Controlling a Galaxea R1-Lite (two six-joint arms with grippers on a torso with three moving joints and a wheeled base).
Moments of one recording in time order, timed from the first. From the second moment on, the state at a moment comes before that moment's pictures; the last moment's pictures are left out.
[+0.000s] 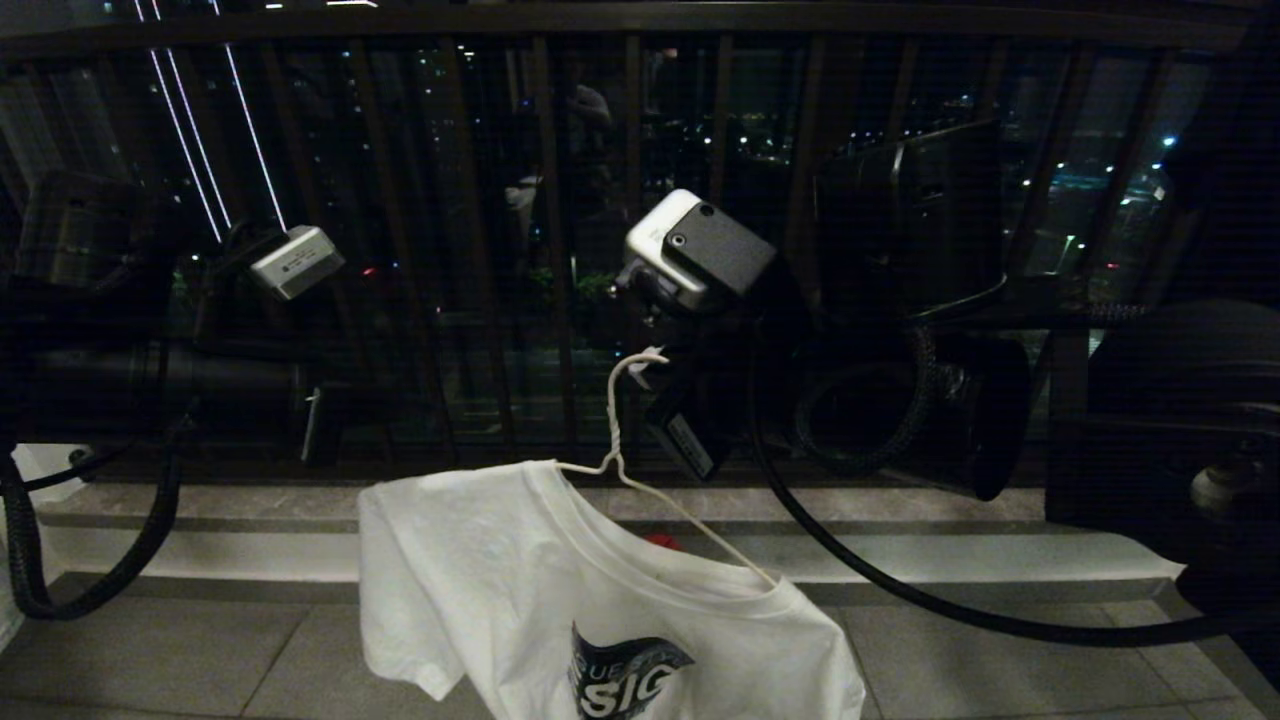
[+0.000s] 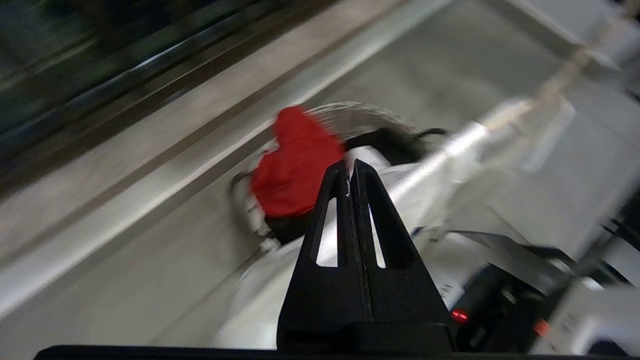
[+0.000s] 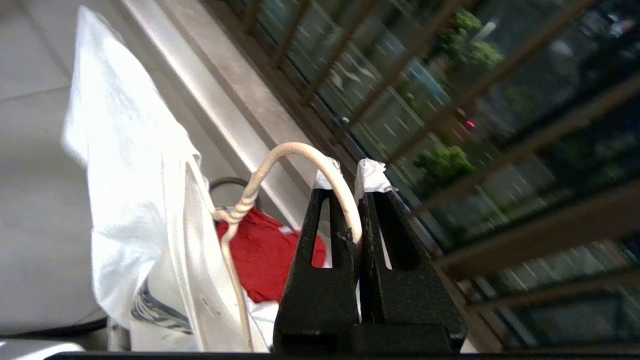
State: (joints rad) left arm -0.10 1.52 -1.14 0.18 -0.67 0.26; right arm 0.85 1.76 -1.38 -0.13 -0.19 -0.39
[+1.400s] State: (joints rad) left arm -0.08 1.68 -1.21 0.30 -1.06 0.71; right arm 0.79 1.67 -1.38 -0.07 -0.02 -0.37
